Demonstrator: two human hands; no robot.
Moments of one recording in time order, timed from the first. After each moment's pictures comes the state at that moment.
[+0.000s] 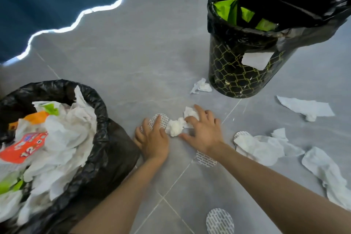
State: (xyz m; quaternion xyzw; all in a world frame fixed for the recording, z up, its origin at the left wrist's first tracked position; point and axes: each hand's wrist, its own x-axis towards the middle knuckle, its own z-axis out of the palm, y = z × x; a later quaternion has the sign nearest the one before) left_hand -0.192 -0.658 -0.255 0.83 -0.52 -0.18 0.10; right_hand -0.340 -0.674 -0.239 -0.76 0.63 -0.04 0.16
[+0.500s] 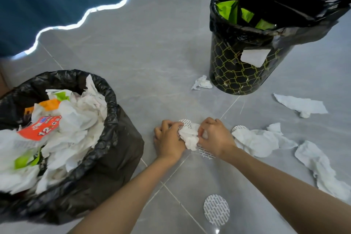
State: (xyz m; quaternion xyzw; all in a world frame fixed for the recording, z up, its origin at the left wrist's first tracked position) left_hand -0.214 -0.631 -0.252 0.74 -0.62 -0.23 0.13; right_hand -0.366 -0.643 -0.240 -0.74 0.63 -0.07 0.24
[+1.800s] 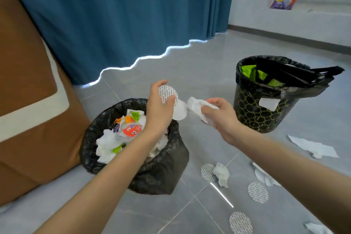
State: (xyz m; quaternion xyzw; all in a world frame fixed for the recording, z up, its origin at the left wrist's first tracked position) left_hand -0.115 -0.598 -0.014 0.62 -0.53 -0.23 0.54; right_hand -0.266 -0.631 -0.045 -0.47 0.55 -0.46 0.51
